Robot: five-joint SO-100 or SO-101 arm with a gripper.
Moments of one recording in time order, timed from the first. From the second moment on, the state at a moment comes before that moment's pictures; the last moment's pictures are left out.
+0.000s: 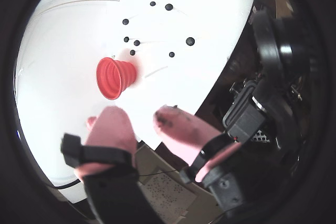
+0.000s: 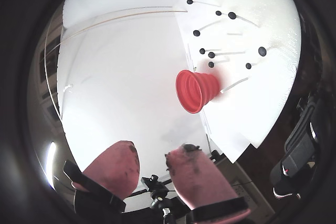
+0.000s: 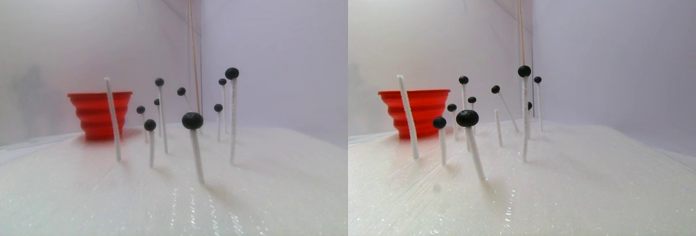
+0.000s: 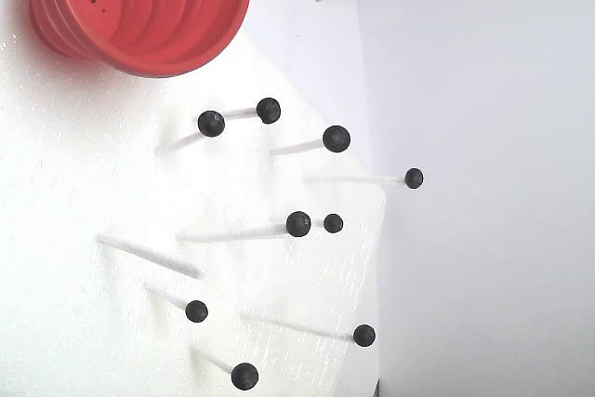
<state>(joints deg) 9.9 191.8 106.5 101.5 -10.9</state>
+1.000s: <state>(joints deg) 9.9 191.8 106.5 101.5 -11.8</state>
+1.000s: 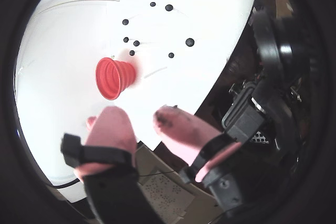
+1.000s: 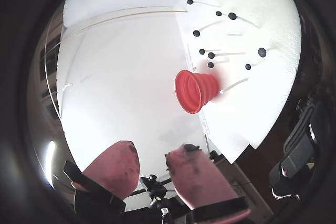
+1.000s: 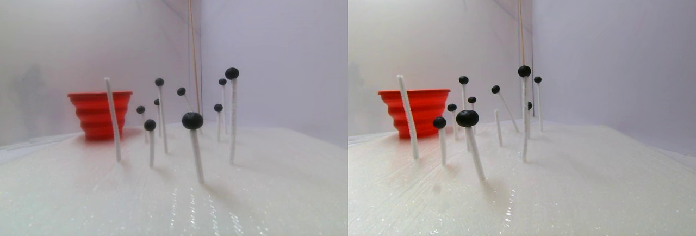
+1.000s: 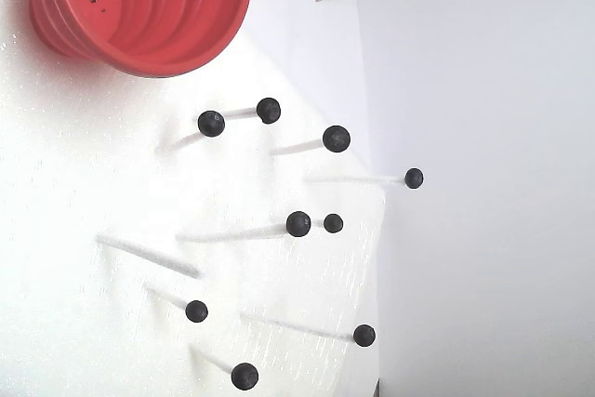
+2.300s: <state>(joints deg) 8.3 178.4 105.1 94.6 -49.1</state>
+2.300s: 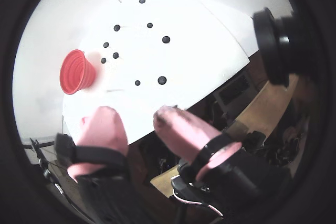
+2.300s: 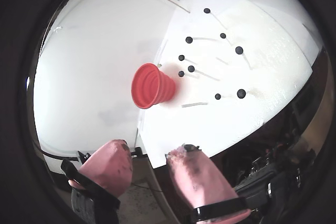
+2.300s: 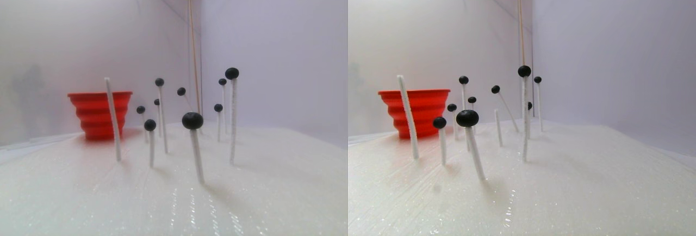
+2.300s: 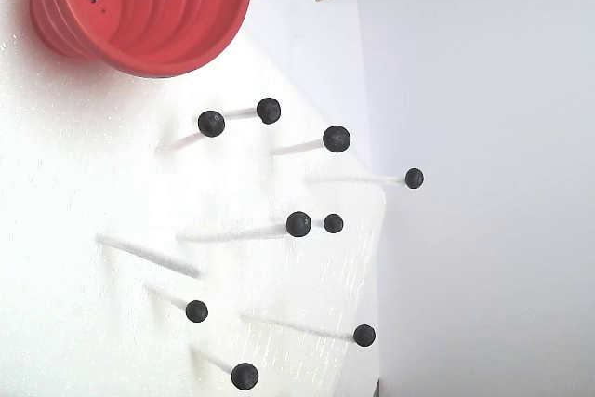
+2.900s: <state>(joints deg) 10.4 166.6 114.8 84.6 -70.0</state>
